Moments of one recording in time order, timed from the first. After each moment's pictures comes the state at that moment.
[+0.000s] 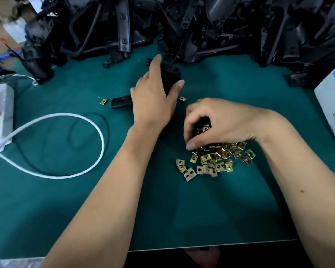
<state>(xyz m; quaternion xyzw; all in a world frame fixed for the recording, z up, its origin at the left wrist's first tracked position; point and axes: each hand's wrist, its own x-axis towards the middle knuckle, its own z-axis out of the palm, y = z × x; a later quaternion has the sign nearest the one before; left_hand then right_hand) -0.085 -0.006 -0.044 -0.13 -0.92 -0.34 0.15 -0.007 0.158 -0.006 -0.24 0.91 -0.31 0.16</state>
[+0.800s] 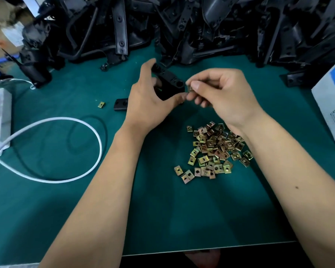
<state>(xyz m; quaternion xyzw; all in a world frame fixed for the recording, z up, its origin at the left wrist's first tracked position) -0.092 -0.020 -0.051 -0.17 -0.87 -0.44 0.11 -0.021 0.161 -0.022 -0.01 0.77 -0.64 -0.10</state>
